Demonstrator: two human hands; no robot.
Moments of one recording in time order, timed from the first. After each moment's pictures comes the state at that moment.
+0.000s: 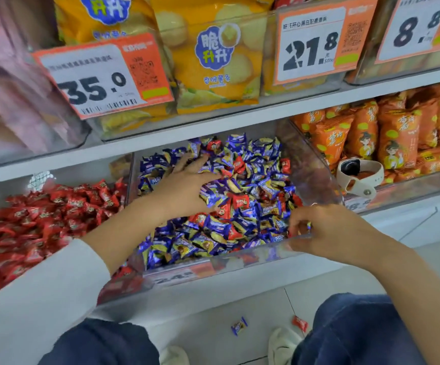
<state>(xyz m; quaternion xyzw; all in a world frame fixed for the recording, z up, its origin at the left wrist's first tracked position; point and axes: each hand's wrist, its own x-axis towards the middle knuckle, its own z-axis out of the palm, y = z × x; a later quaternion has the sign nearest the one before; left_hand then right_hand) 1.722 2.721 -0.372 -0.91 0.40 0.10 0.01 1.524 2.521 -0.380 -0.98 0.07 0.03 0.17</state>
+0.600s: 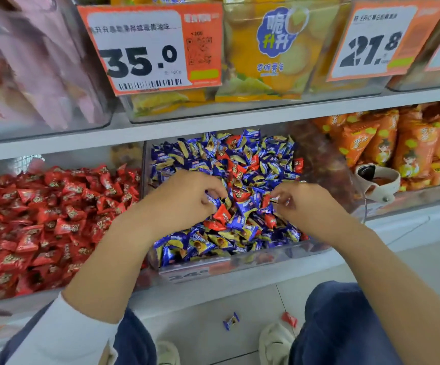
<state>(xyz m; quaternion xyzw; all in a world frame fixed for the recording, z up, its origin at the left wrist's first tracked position) 1.692 2.766 -0.343 -0.88 0.41 0.14 -0.19 1.588 2.554 -0.386 -0.98 0.14 -0.02 0.17</state>
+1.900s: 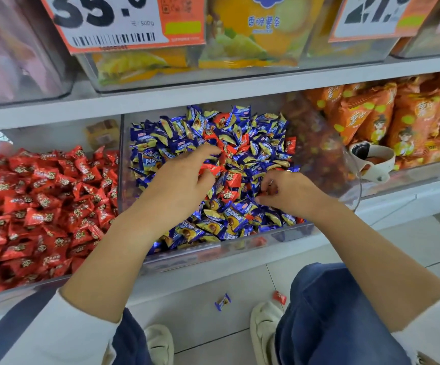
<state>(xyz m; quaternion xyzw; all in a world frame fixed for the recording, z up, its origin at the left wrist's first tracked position) 1.684 2.752 -0.370 -0.88 0.36 0.08 -0.29 1.603 2.549 -0.410 -0.95 0.17 0.07 0.23</state>
